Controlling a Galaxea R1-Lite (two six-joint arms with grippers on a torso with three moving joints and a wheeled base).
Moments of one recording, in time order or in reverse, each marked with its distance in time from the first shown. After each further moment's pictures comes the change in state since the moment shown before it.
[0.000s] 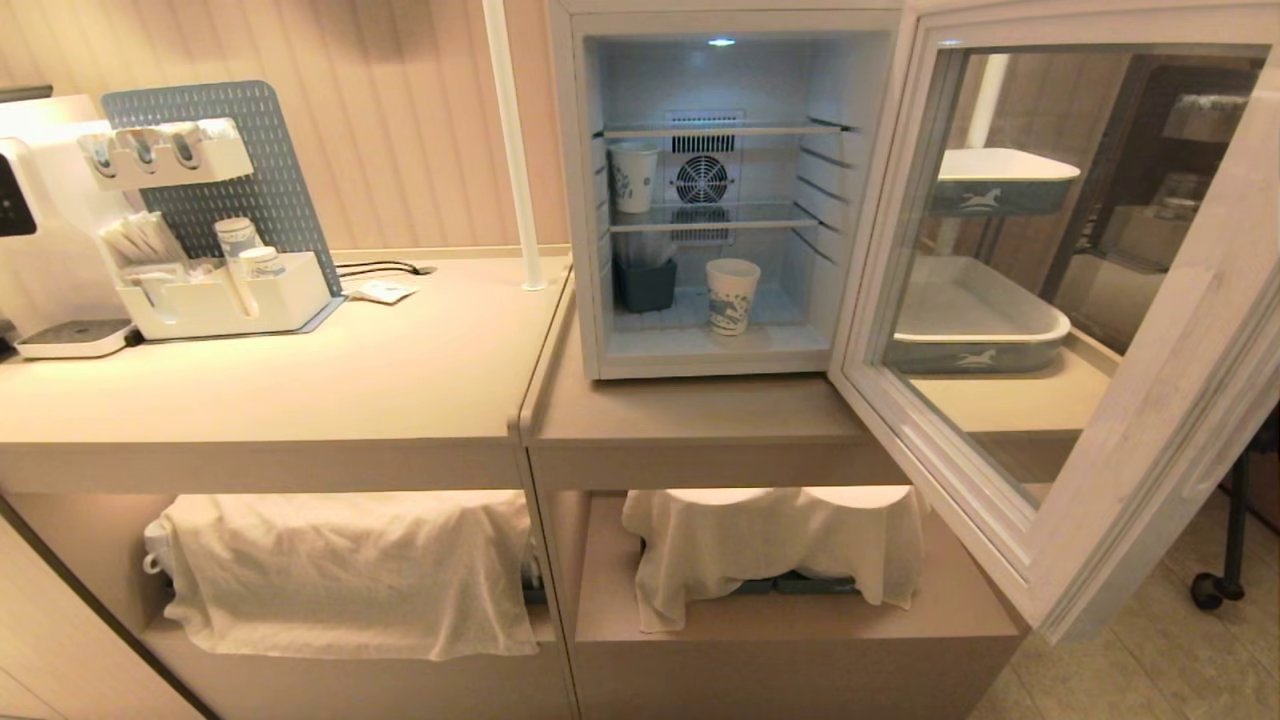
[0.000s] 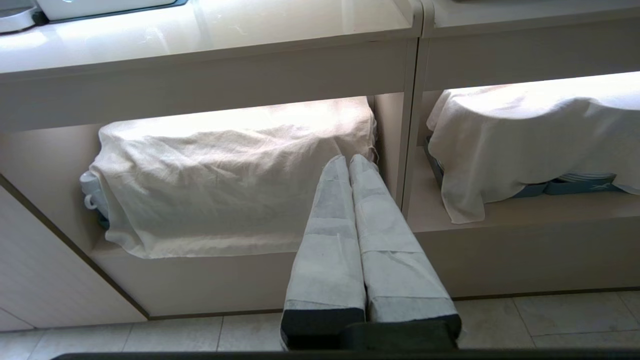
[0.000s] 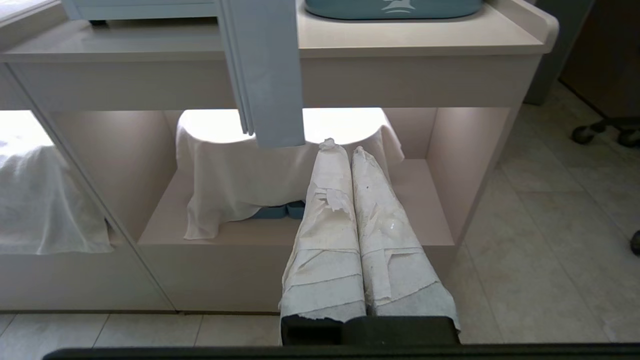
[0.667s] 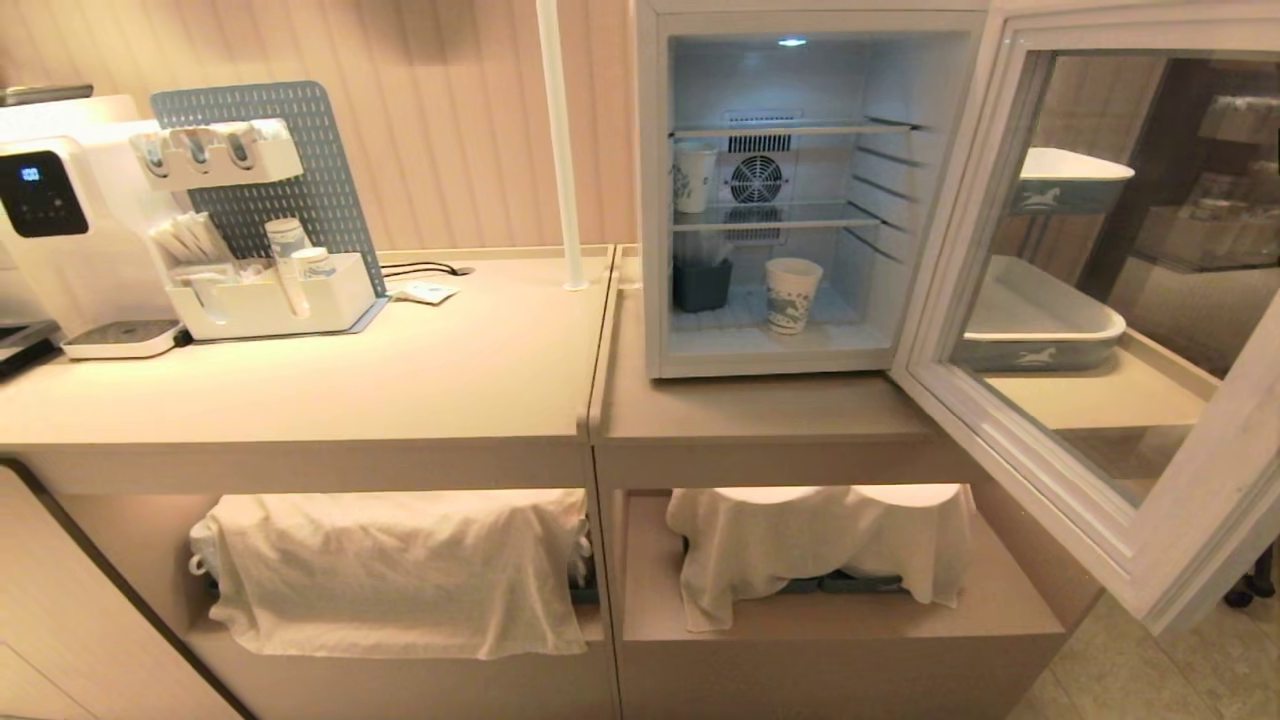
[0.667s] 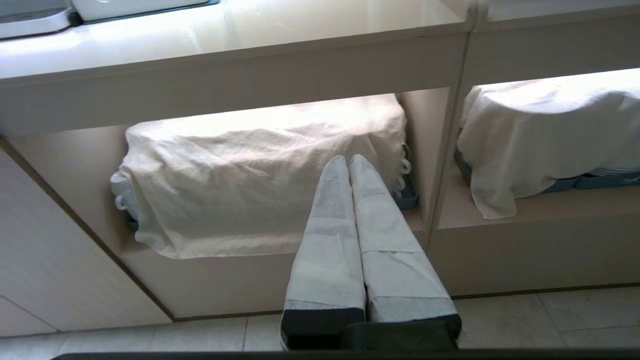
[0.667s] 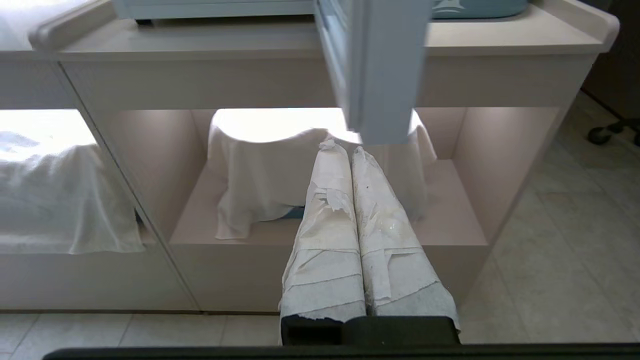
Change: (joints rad) left arm 0.000 0.000 0.000 -0.004 -0.008 0.006; right arm 0.000 0.000 0.000 -0.001 0.002 -0.003
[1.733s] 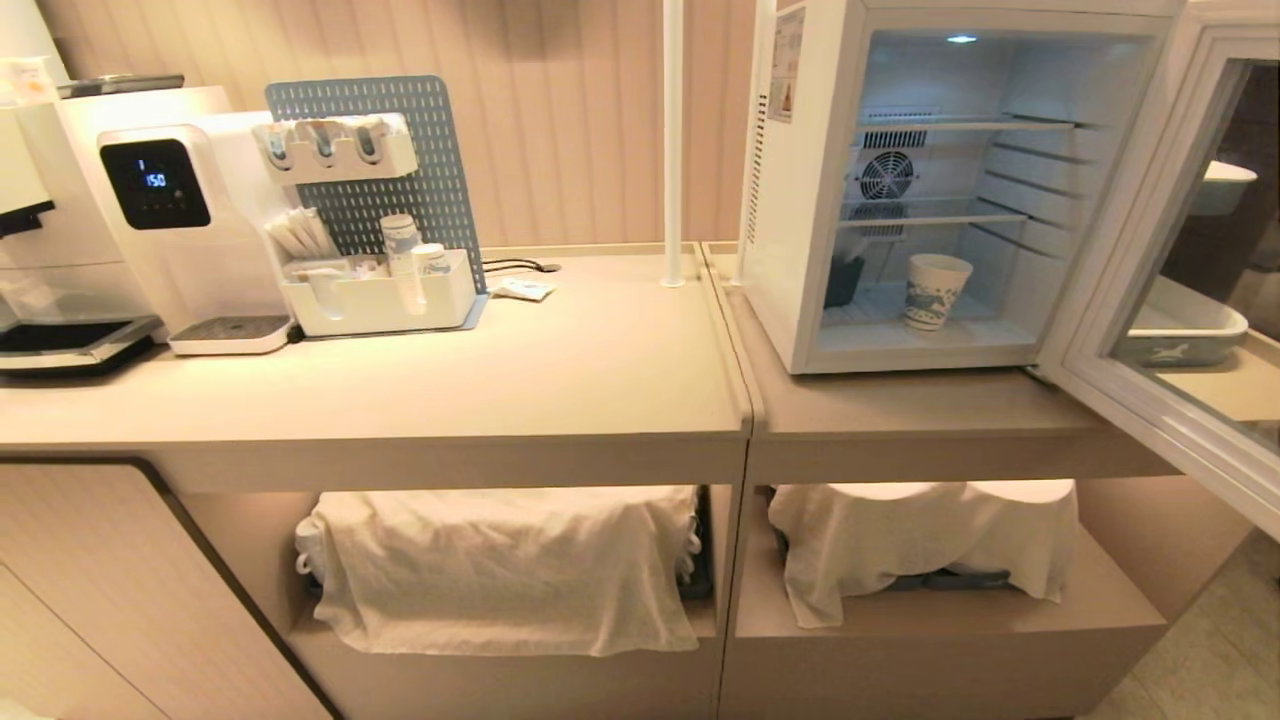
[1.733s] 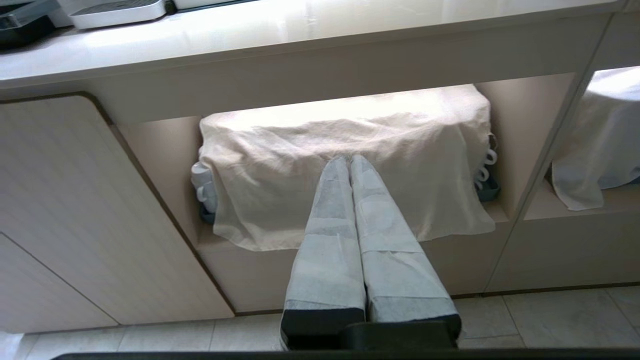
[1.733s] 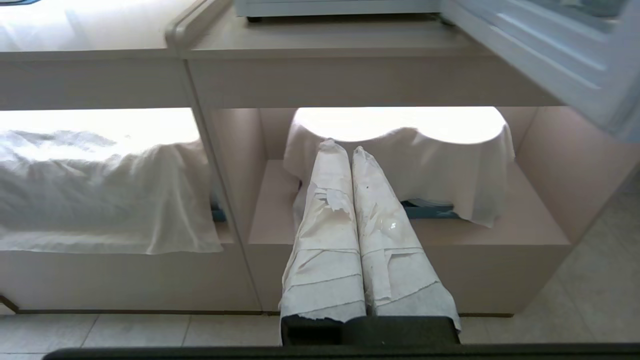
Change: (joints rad) left arm 0.000 0.000 0.000 -0.003 0.001 0.005; right arm 0.000 0.000 0.000 -0.002 -0.003 0.000
